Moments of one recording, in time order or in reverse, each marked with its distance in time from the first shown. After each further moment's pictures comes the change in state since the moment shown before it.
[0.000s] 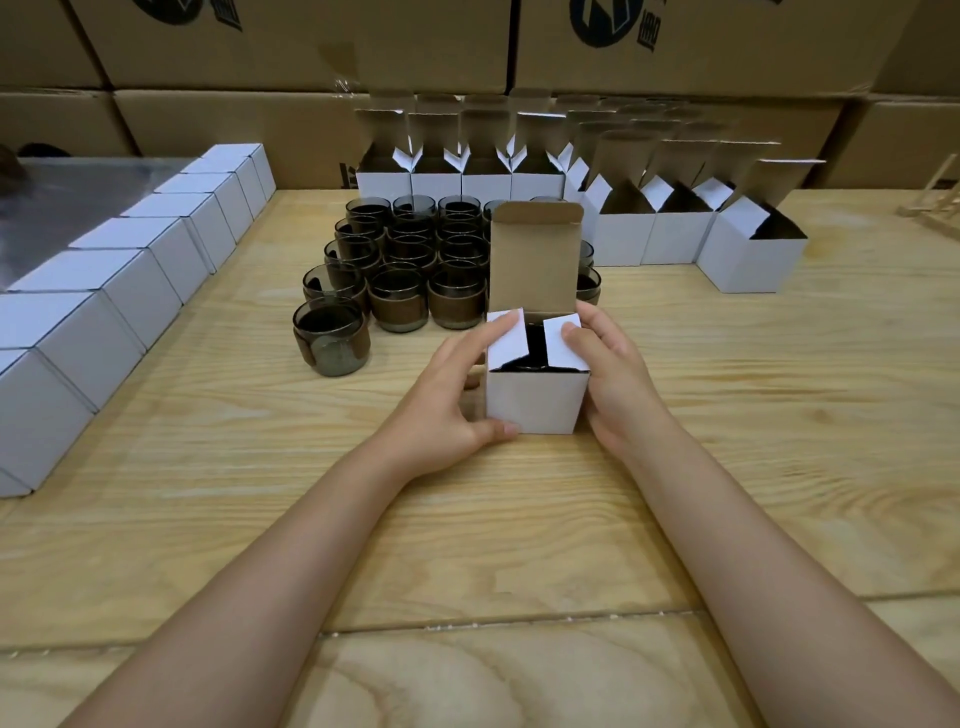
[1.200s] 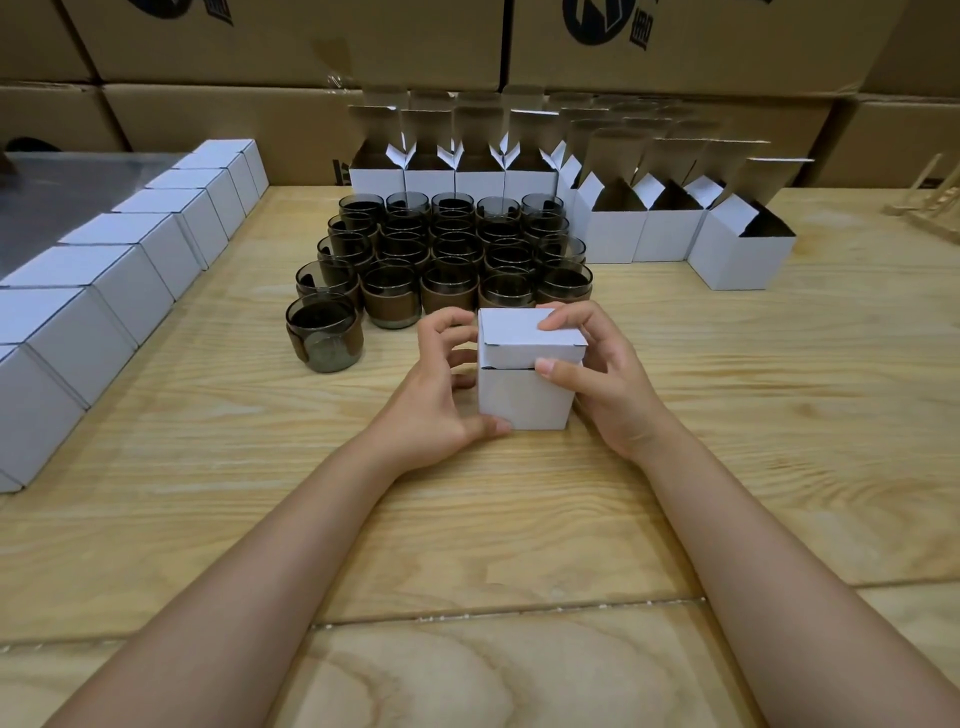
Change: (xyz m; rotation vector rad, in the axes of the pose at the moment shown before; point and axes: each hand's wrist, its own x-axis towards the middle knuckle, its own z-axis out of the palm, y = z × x) left_hand 0.001 -0.004 0.001 -0.086 0.048 -0.013; right_hand -0.004 0.005 -0.022 -0.171 -0.308 -0.236
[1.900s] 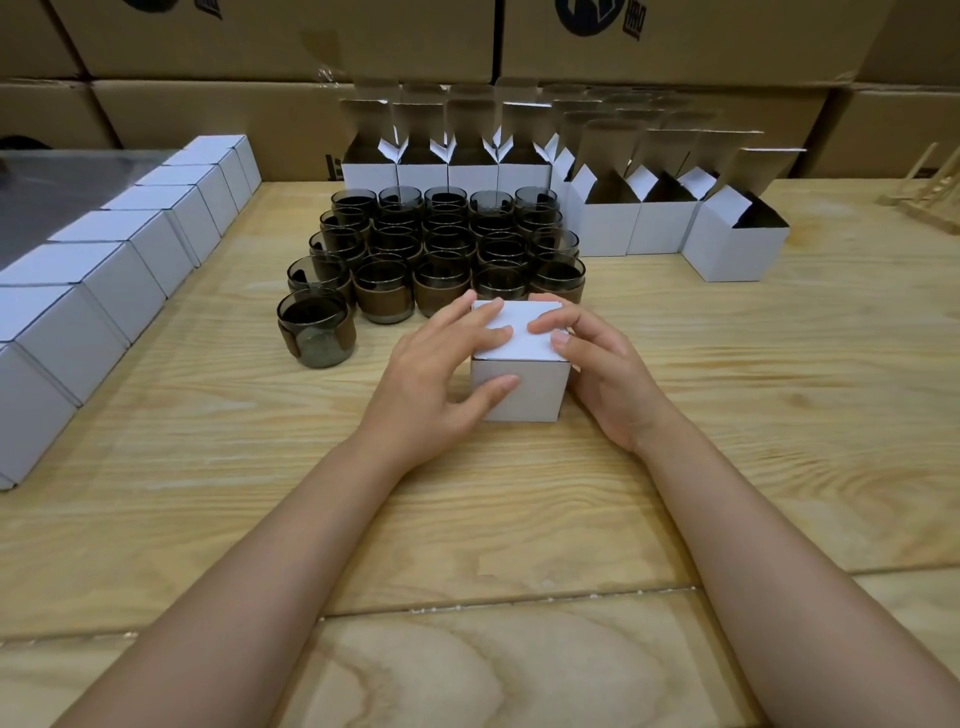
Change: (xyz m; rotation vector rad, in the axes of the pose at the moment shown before) left_hand -0.006 0.023 0.004 0.501 0.167 0.309; right_hand 0.001 0.001 -0.008 0.149 -0.016 0.122
